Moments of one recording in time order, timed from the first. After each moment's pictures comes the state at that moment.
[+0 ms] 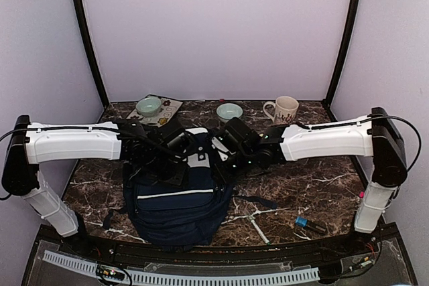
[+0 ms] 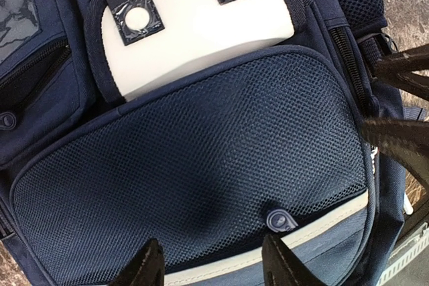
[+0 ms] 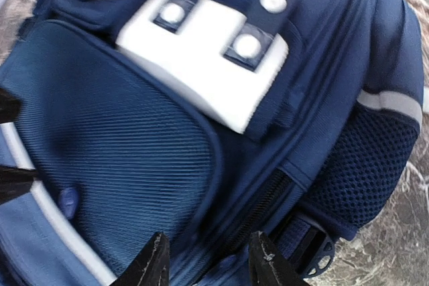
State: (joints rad) left arm -1.00 1.57 1.19 -0.83 -0.14 -0.73; right arm 1.06 1.79 1.29 -0.44 0.05 0.34
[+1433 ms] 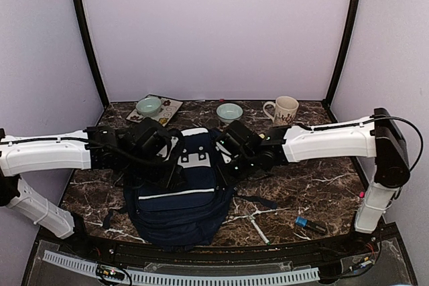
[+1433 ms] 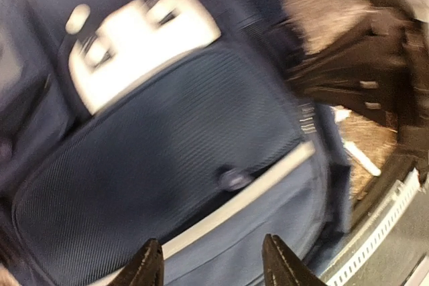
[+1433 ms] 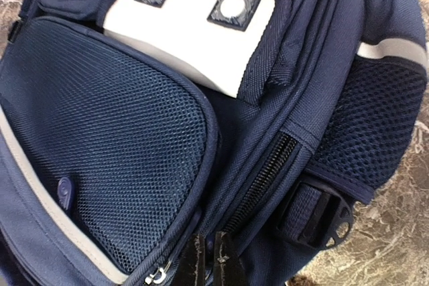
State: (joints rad) left arm -1.01 1.35 1.02 -0.70 -0.06 -0.59; right arm 1.07 1.79 1.28 -0.49 0.05 0.46
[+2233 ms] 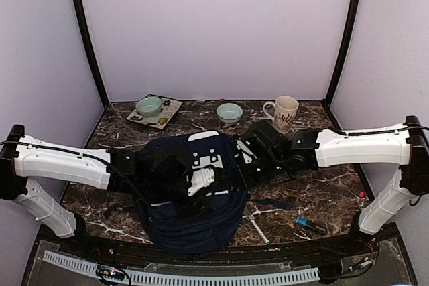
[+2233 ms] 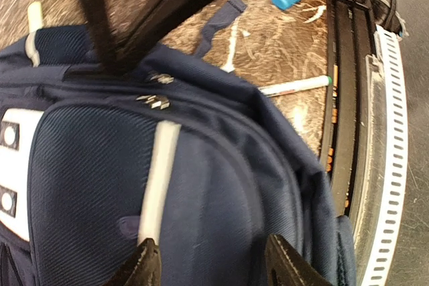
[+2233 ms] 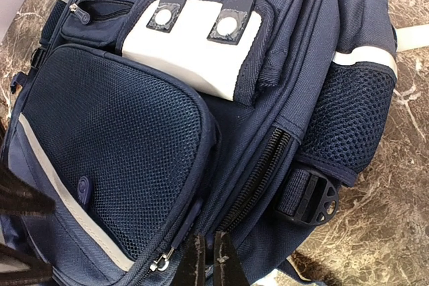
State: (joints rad) left arm -1.19 1.45 0.95 -0.35 0.06 0.07; right arm 1.07 1.54 1.08 -0.48 0.06 0.51
